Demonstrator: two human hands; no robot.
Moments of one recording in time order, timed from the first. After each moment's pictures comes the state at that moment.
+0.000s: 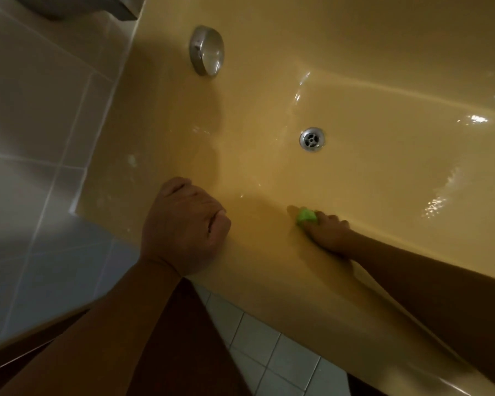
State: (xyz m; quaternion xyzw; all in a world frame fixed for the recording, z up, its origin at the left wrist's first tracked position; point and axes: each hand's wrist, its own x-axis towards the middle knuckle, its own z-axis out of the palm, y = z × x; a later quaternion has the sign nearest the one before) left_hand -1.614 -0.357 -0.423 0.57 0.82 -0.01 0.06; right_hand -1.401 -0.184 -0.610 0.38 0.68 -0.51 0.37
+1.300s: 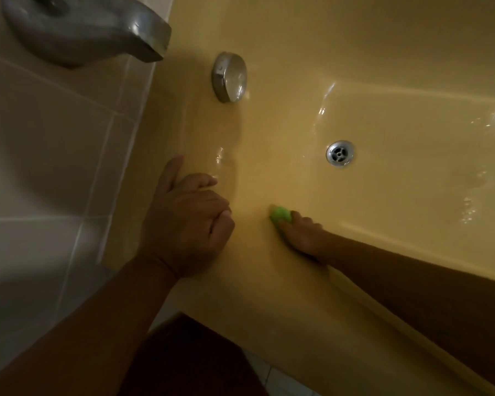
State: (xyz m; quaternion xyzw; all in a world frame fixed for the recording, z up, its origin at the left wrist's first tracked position) left_hand -1.701 -0.333 -0.419 0.62 0.78 -0.02 0.06; right_hand -1.536 -0.228 -0.608 0.40 0.63 -0.59 0.31
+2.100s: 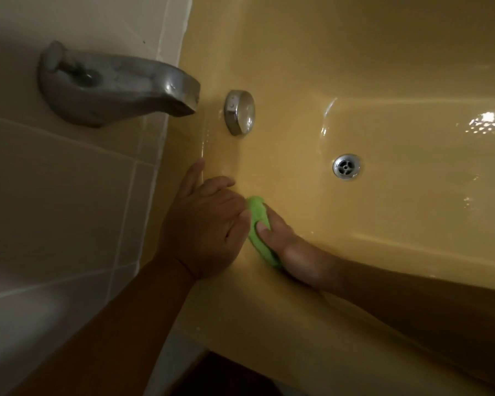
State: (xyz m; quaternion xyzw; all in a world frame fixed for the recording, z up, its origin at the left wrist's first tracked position) left_hand -1.749 -0.302 -0.414 0.68 0.73 -0.03 0.07; right_hand -1.590 -0.249 -0.547 0.30 0.56 -0.77 0.02
